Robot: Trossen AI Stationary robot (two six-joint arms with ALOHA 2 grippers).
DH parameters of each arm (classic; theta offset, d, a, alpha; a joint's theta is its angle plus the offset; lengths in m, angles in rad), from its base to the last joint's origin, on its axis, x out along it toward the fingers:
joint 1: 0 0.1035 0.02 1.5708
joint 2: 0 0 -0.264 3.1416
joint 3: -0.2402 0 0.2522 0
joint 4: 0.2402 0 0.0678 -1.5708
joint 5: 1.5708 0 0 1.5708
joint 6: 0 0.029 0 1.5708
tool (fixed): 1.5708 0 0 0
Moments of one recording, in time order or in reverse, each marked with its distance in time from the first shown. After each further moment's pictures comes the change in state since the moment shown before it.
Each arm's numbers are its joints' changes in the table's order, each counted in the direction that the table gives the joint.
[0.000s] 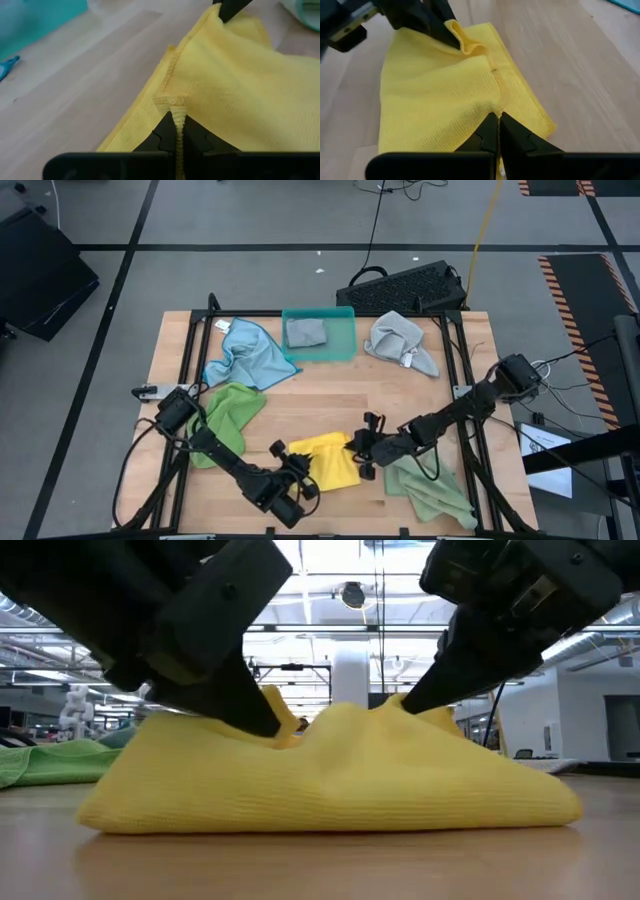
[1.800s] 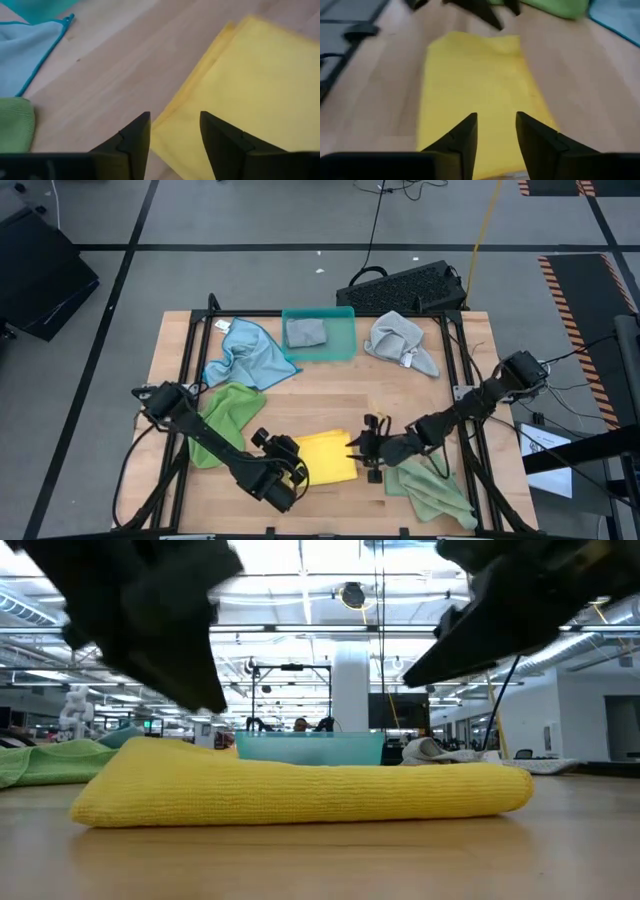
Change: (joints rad) left arm 0.039 0.147 0.000 0.379 0.199 -0.261; right arm 0.024 0.062 0.048 -0.093 -0.025 -0.152
